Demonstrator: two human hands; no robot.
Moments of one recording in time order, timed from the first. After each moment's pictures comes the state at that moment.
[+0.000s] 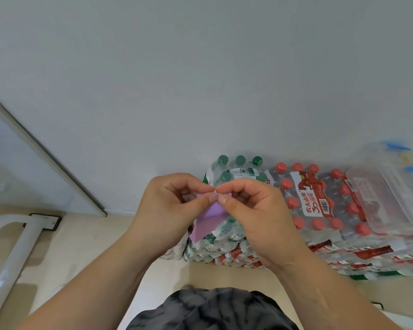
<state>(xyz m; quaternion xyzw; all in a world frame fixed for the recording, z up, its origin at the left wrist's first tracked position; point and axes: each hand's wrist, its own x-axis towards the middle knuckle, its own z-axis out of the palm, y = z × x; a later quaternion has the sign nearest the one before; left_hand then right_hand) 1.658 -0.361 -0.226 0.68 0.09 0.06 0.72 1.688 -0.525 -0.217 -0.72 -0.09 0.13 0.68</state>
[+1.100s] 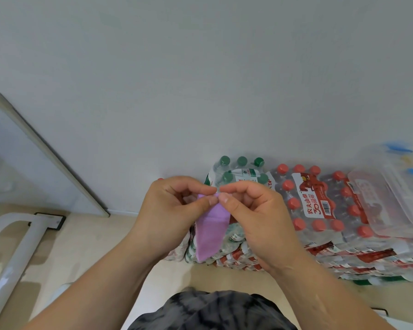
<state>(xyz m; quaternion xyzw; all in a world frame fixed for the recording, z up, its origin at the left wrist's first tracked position) 1.650 -0.366 -0.228 0.68 0.10 0.06 0.72 1.680 -0.529 -0.220 -0.71 -0.07 0.13 0.69</state>
